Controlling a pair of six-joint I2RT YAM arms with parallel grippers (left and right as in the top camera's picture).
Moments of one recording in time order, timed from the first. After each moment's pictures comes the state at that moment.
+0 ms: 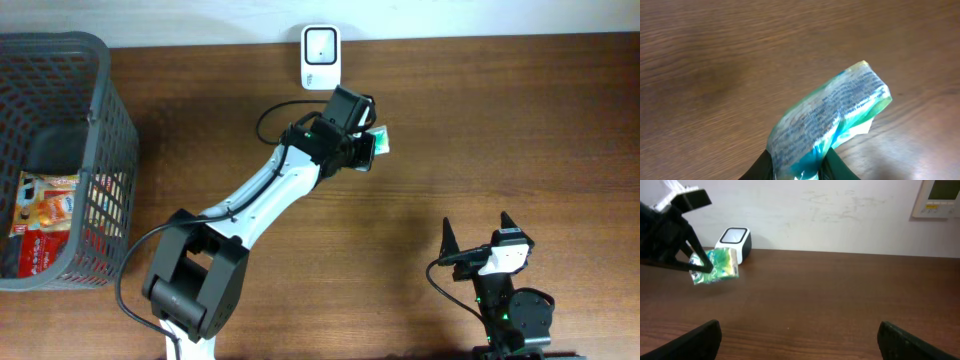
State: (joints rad) left arm -0.61 2.00 1.55 -0.48 0.09 -0.33; right arm 0.02 0.01 0.01 -0.08 -0.04 -0.01
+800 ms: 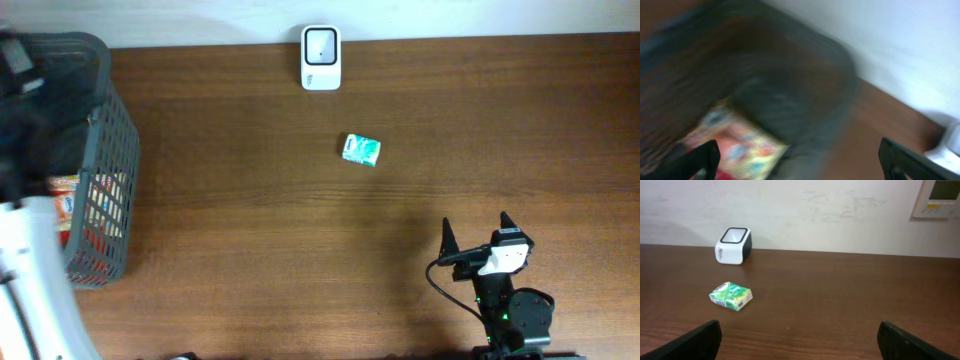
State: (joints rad) left arm 0.34 1.48 1.85 -1.03 -0.14 -0.28; right arm 0.02 0.01 0.01 -0.08 -0.04 -0.01
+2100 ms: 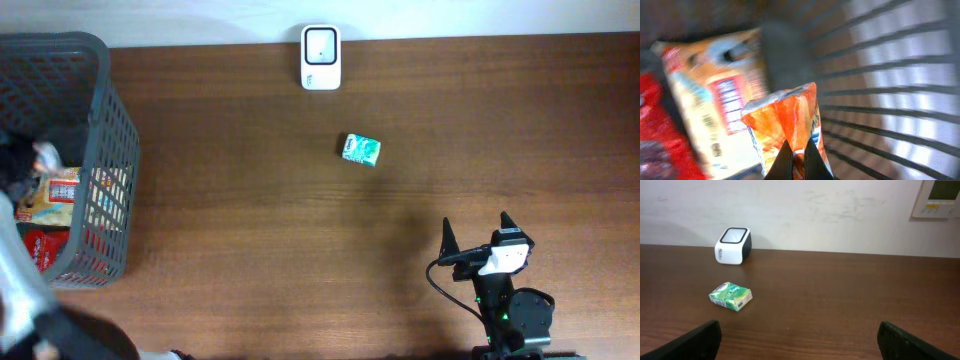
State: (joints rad) left arm 0.65 1.61 1.59 -0.80 0.19 -0.70; right arm 0.02 0.01 0.01 -0.08 -0.04 -0.01
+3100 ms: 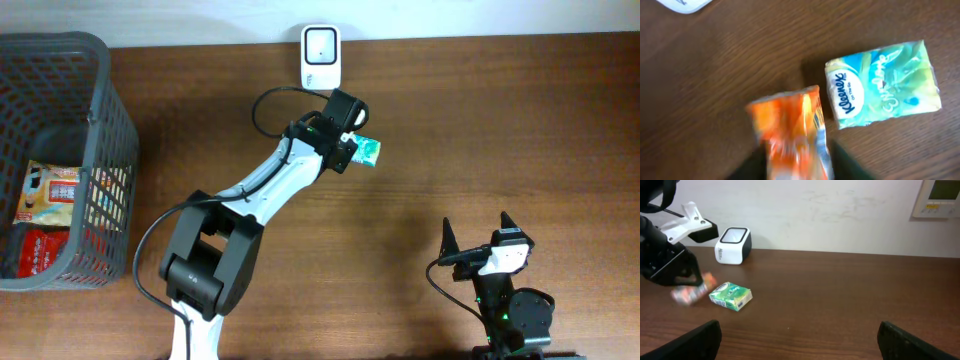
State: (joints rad) left arm -0.58 2.12 1.60 -0.52 -0.19 0.05; right arm 0.02 0.01 0.01 -0.08 -0.04 -0.01
